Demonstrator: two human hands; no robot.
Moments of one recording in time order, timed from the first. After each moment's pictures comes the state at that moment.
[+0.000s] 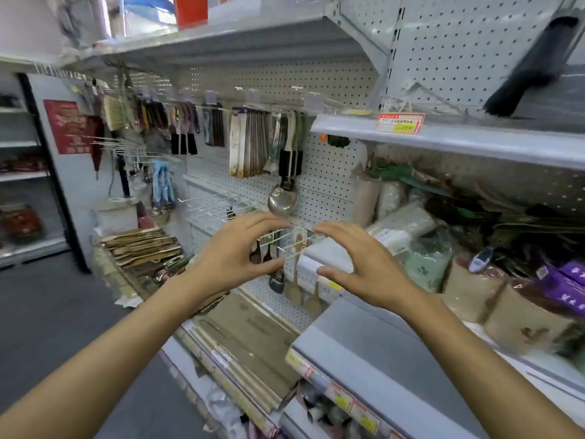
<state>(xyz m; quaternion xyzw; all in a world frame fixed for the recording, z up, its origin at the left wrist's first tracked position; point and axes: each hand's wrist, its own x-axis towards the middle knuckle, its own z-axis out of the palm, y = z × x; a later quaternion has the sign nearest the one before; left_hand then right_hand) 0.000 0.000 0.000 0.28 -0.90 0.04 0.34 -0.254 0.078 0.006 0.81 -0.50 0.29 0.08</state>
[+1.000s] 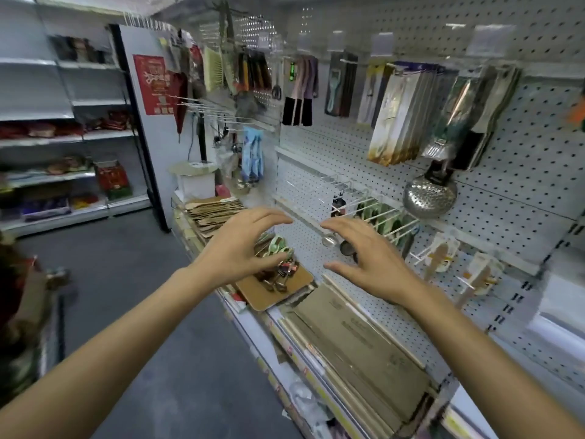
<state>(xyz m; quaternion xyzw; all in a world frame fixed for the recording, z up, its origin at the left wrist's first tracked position) 0.320 -0.258 -0.068 0.39 -0.87 0.03 0.30 0.048 -0.226 -0.055 0.86 -0.45 0.23 0.01</state>
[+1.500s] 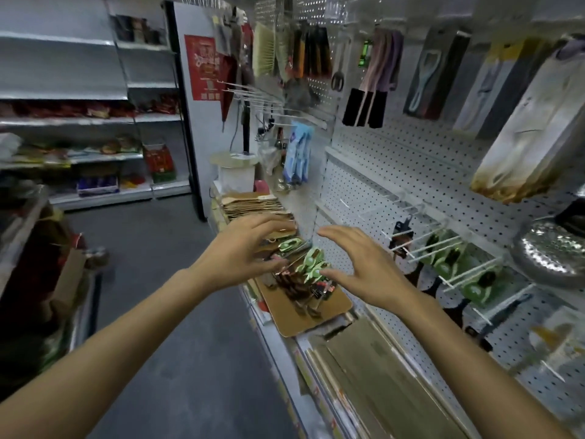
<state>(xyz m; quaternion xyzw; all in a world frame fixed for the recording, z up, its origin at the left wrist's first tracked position) 0.398 -0.445 -0.110 0.46 -0.84 0.03 0.28 0.131 -0.452 -0.094 0.89 -0.40 0.21 -0.05</state>
